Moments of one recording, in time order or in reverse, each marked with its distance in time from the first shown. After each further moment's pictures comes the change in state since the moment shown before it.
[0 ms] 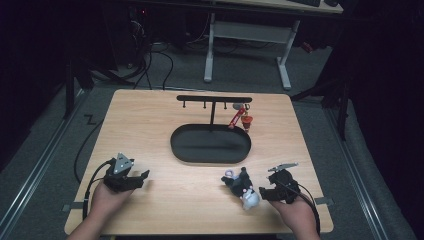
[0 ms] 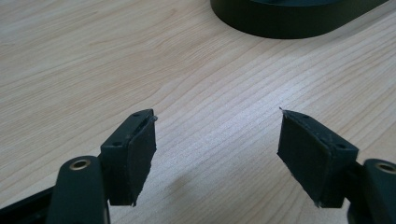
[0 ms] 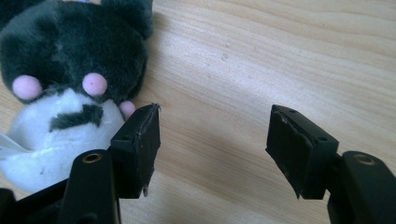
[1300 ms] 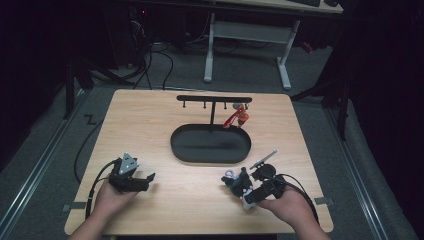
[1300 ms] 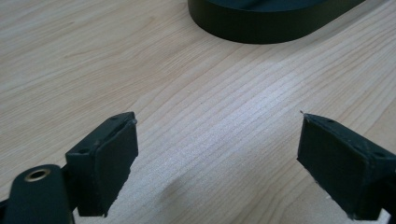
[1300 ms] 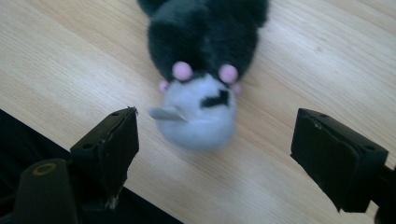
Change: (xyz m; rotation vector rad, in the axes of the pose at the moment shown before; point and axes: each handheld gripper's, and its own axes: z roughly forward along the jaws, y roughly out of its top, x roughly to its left) left arm -0.009 0.006 0.005 -0.006 -0.037 0.038; right arm 0.042 0.040 -0.028 0.257 0.154 -0.138
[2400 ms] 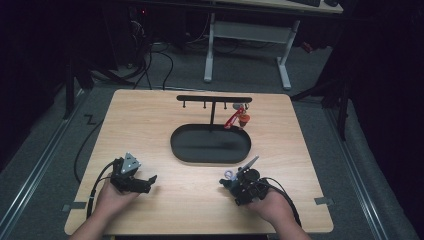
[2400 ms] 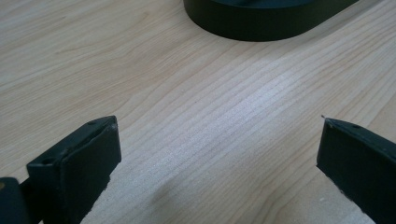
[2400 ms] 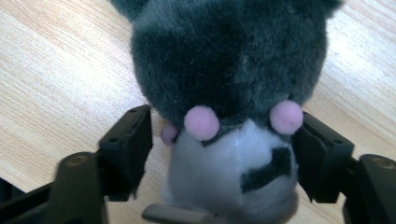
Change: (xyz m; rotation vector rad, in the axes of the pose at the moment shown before) left arm -0.003 0.002 0.003 0.027 -0.013 -0.007; right arm 0.009 0.014 0.058 0.061 0.009 -0.016
